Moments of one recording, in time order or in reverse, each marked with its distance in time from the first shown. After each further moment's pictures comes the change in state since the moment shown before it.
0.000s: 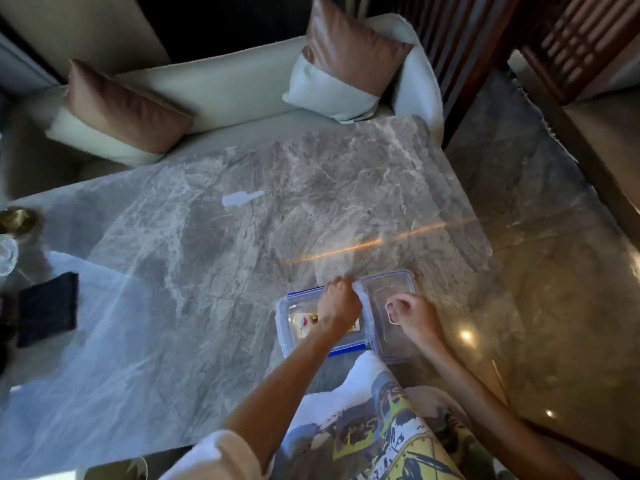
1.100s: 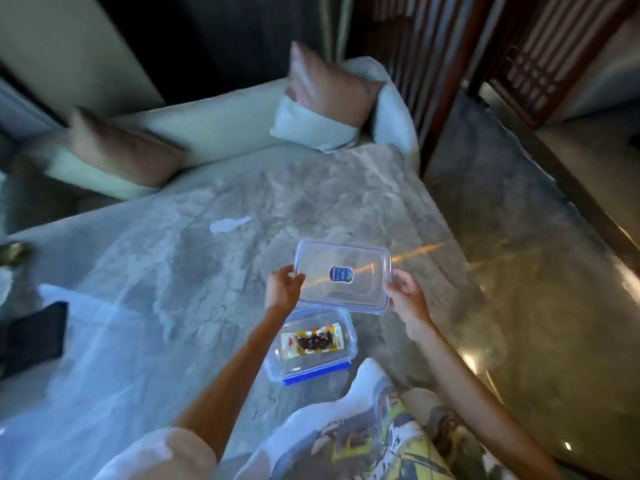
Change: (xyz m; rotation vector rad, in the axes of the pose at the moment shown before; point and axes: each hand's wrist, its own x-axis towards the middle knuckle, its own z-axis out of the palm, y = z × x) left_hand 0.029 -0.022 -0.062 -0.364 0.237 -0.101; right_hand 0.033 -0.023 -0.037 0.661 0.104 0.106
